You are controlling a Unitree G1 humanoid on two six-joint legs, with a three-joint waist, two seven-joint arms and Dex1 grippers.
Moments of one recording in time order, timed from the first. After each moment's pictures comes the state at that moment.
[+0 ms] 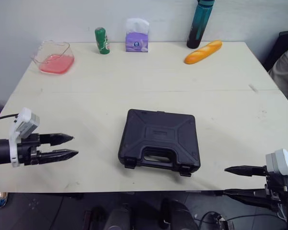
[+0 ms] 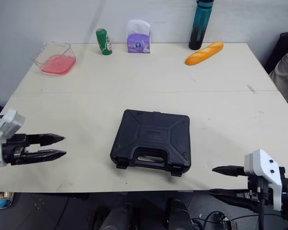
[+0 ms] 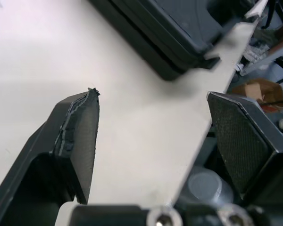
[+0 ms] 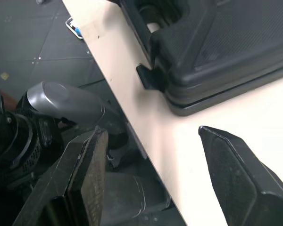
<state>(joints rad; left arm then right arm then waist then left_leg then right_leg) -0.13 1.07 0.44 -0.19 -0.69 0.87 -1.16 0.56 -1.04 -0.70 -0.68 0.80 0.57 1.17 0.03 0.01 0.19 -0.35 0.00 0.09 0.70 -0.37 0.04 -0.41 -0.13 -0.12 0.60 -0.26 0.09</state>
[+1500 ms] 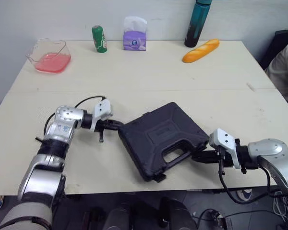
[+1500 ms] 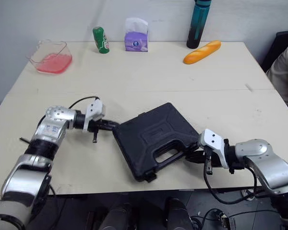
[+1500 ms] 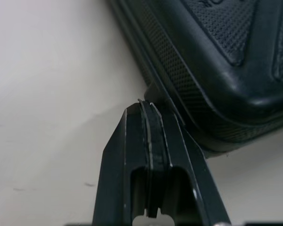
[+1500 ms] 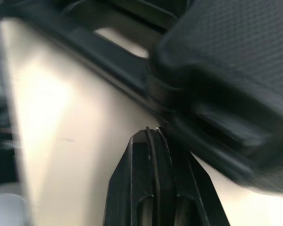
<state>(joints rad) -0.72 0.62 -0.14 0.49 -0.13 0.13 -1.34 -0.22 -0.95 0.07 -0.18 0.39 0.48 1.14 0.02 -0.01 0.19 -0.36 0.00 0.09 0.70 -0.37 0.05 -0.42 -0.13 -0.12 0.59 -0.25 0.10</state>
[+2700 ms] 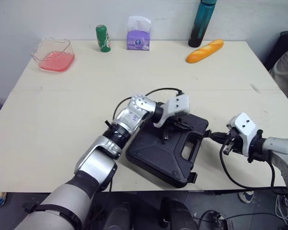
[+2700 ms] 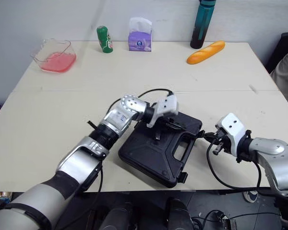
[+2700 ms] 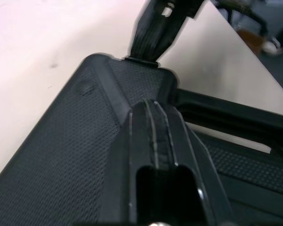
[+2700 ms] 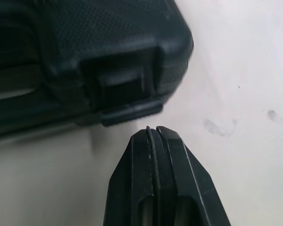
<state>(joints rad) -1.13 0.07 -0.42 0.75 -0.01 0.06 -1.10 -0.16 -0.86 -0.15 -0.24 0.36 0.64 0.84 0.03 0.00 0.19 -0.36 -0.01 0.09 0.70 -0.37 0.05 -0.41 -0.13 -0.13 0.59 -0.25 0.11</state>
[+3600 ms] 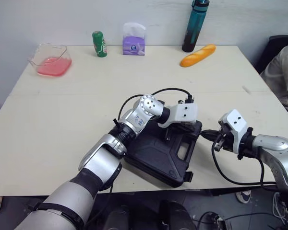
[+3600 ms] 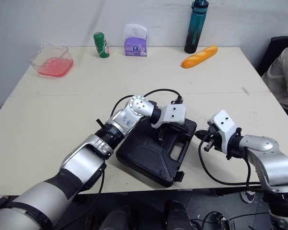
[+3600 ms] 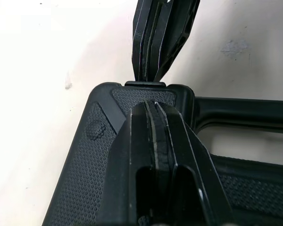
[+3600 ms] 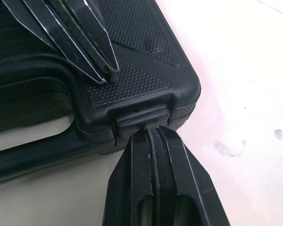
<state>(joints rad) -1.15 0.05 -0.47 0.82 0.13 -0.07 -1.03 -0.24 -0.79 -0.12 -0.28 0.39 0.74 0.81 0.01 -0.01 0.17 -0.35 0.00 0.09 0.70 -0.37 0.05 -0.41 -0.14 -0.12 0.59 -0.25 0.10</state>
